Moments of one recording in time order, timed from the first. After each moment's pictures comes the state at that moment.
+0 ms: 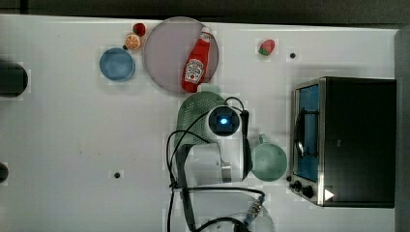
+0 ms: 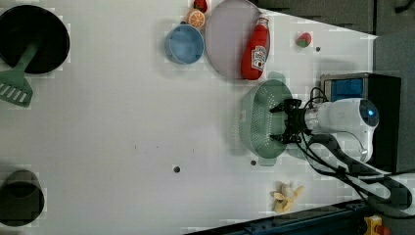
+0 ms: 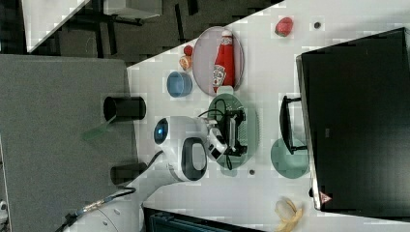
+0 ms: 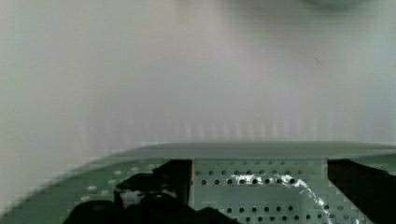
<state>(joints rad) -0.21 0.41 0.11 -2.35 -0.24 1.08 1.00</state>
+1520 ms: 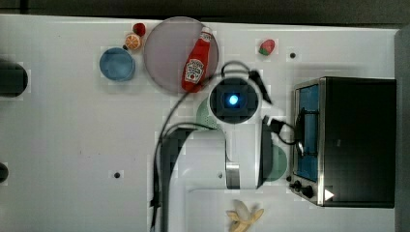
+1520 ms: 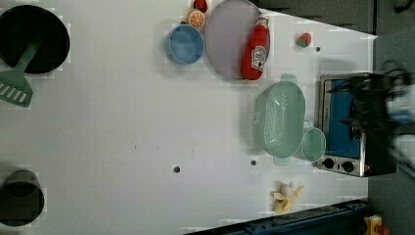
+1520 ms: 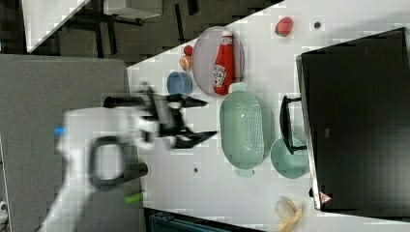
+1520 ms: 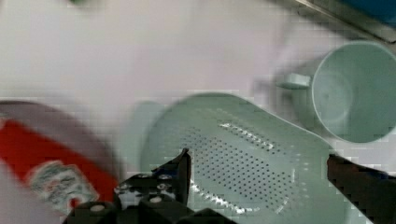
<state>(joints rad) -0.23 0.01 0.16 -2.15 -0.19 0.58 0.43</state>
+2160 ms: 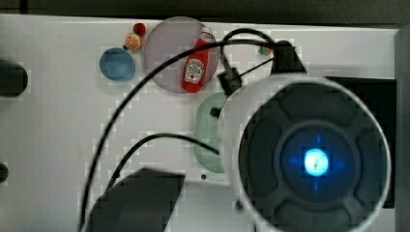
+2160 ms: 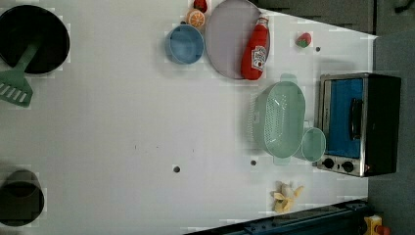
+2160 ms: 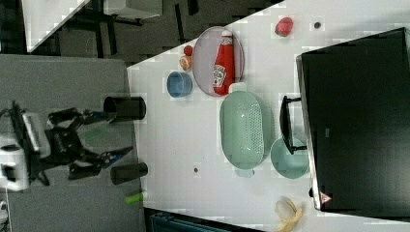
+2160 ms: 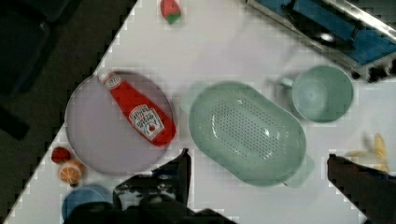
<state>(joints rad) -0.24 -0.21 0.15 -1.77 -0.01 0.11 0.17</state>
